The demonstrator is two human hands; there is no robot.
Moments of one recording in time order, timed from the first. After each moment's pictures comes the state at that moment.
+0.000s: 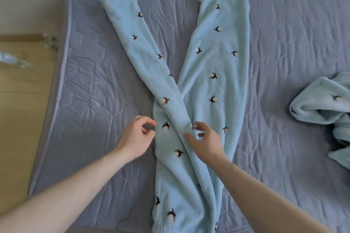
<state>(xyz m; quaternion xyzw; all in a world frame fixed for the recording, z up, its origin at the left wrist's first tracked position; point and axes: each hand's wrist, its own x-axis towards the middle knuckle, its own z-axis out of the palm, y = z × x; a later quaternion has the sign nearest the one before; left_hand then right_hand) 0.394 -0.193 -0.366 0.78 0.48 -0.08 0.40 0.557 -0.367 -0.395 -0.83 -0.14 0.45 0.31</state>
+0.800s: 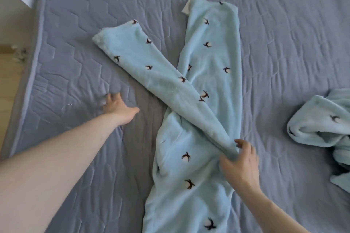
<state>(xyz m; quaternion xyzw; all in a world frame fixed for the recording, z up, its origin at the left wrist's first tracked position) 0.497 -0.056 -0.442 0.73 0.60 -0.20 0.26 0.630 -0.406 -0.403 -0.93 -0.04 0.30 0.23</state>
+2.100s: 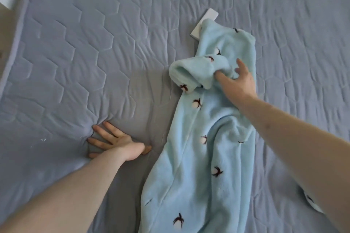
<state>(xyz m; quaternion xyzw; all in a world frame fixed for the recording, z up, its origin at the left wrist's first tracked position) 0.552 -0.040 -0.518 0.54 0.71 -0.29 0.35 0.856 -0.136 -0.409 -0.90 -0.12 0.26 0.33</state>
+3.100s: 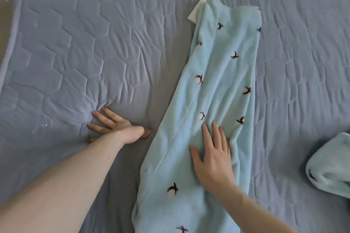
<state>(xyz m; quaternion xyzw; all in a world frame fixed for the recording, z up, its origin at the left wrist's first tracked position) 0.558 -0.043 -0.506 0.57 0.70 -0.30 0.31 0.678 -0.297 -0.487 -0.90 -0.33 0.26 0.13</state>
